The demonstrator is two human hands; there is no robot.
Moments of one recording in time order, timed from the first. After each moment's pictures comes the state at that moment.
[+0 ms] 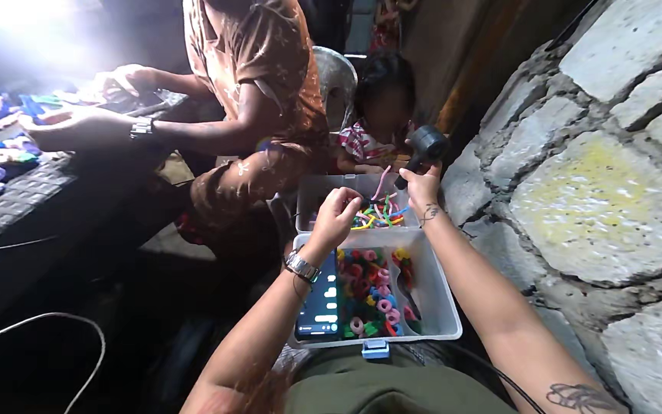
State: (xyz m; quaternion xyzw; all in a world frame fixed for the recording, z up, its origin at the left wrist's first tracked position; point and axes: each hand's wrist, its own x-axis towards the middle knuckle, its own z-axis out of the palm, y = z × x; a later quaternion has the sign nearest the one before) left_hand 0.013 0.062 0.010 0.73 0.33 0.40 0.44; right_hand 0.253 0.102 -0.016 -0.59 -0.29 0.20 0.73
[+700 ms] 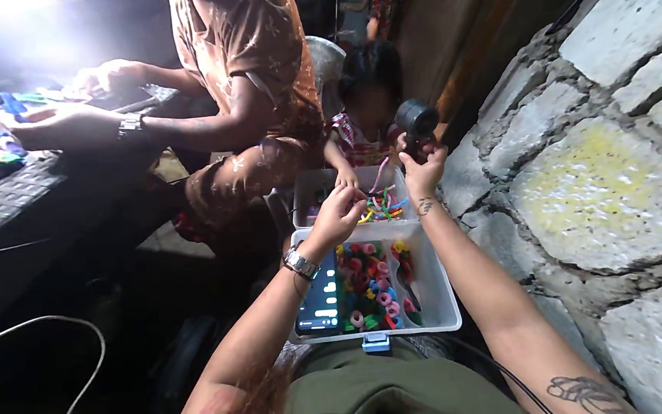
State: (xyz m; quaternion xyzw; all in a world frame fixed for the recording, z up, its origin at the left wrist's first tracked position) left_hand 0.013 0.058 0.010 0.80 0.28 0.37 0.37; right_hand 0.245 0.092 -0.004 -0.61 -0.36 0.04 0.70
